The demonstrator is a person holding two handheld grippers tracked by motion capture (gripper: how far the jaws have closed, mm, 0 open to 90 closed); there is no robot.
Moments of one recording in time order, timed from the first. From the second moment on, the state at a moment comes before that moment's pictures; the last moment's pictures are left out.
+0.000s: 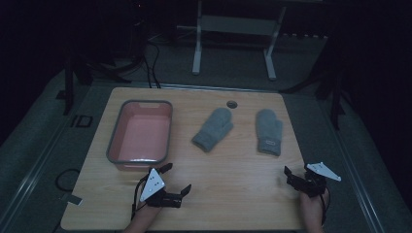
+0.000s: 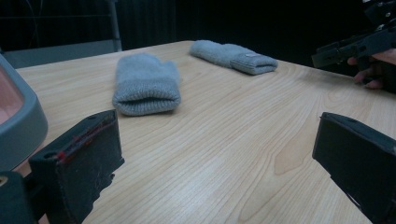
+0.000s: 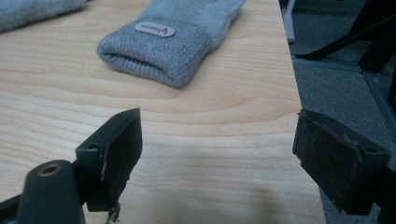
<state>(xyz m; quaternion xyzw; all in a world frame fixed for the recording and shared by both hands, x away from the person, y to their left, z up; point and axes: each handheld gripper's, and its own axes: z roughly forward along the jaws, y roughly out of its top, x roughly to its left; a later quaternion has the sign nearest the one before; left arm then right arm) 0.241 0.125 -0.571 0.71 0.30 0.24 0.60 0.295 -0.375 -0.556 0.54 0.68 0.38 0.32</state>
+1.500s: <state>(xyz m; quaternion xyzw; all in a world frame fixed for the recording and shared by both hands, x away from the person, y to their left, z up) 0.240 0.126 -0.571 0.71 0.30 0.23 0.60 0.375 -0.307 -0.480 0.42 0.78 0.41 0.21</state>
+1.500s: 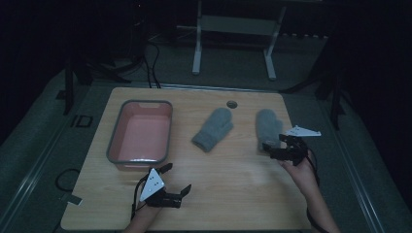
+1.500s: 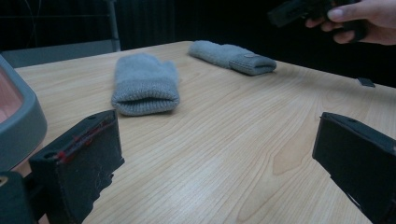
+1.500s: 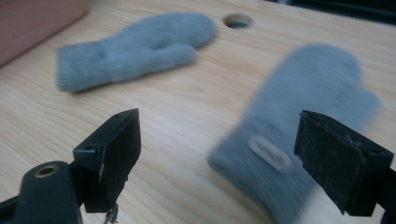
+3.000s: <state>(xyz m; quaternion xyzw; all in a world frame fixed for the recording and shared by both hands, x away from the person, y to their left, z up) 0.241 0.126 -0.571 0.71 0.30 0.22 0.60 0.511 -0.146 -0.513 0.27 0.89 0.34 0.13</state>
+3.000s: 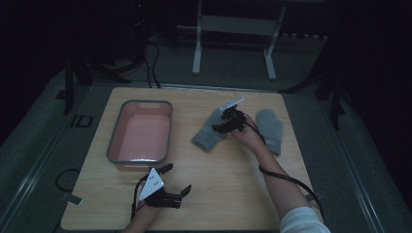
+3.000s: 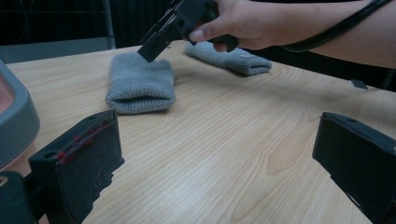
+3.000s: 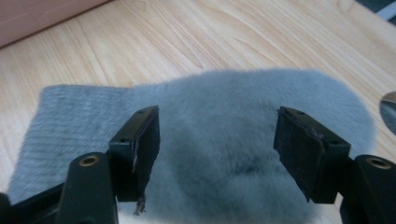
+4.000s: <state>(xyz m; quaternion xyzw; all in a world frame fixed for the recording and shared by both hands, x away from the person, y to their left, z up) 0.241 0.127 -0.571 0.70 0.30 0.22 0.60 0.523 -0.149 -0.514 0.24 0.91 0.32 0.09</state>
